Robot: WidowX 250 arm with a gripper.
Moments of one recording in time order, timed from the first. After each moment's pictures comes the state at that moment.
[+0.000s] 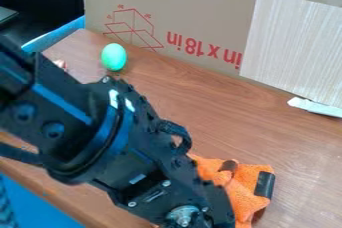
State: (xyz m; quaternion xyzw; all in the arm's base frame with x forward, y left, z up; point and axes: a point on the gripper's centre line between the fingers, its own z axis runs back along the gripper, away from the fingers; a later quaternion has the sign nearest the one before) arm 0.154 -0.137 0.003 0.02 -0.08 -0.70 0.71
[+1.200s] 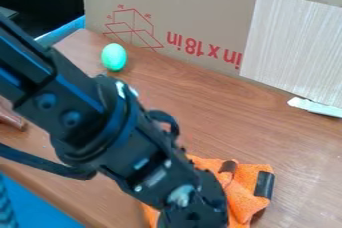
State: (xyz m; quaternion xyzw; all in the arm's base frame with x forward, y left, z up) arm 0.163 -0.131 -0.003 -0.01 -0.09 -0.68 0.73
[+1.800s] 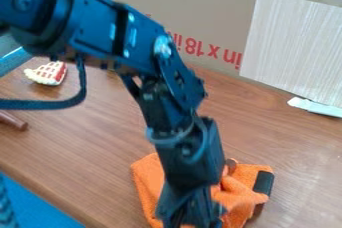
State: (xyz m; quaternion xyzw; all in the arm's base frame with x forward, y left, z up) arm 0.195 -0.113 0.060 -0.13 -0.12 -0.62 0.76
